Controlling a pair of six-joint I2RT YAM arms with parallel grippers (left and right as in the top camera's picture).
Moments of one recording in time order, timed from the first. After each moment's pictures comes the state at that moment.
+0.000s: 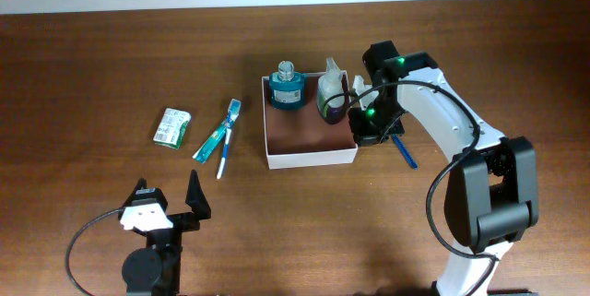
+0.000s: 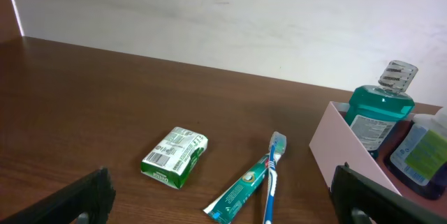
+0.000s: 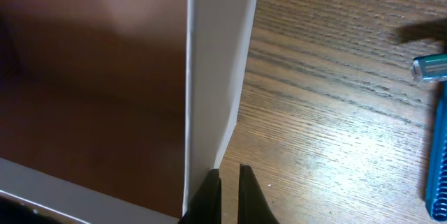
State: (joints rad) left arm -0.03 0.02 0.02 -0.08 -0.08 -0.17; right arm 0.24 1.98 1.53 -1.16 -0.29 0.07
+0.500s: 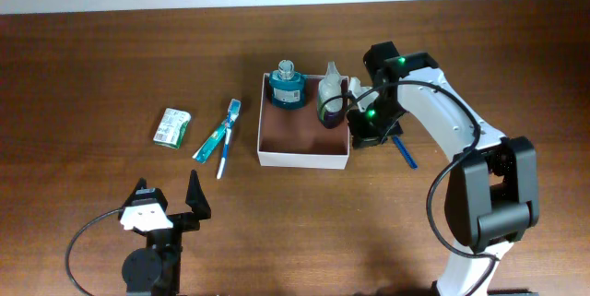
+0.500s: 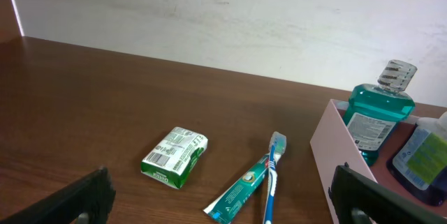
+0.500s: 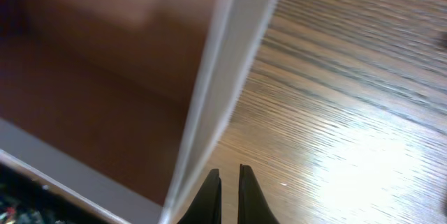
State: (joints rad) left arm -0.03 0.02 0.02 -0.08 -0.08 -0.17; right arm 0.23 1.98 1.53 -1.17 -0.33 -0.01
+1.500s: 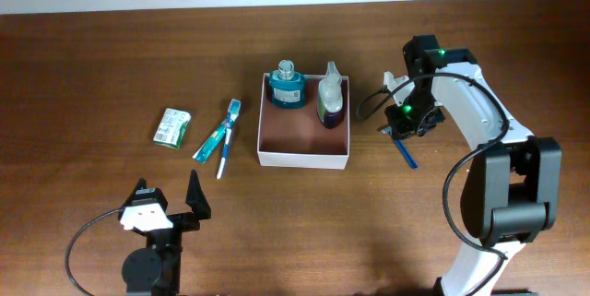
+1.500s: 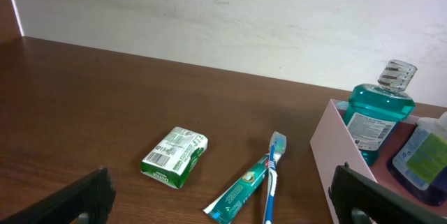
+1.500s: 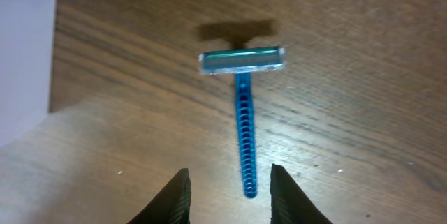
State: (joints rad) left arm -0.03 0.02 0.02 -0.08 -0.08 -0.17; right arm 0.07 1.98 1.53 -1.15 -0.07 -0.27
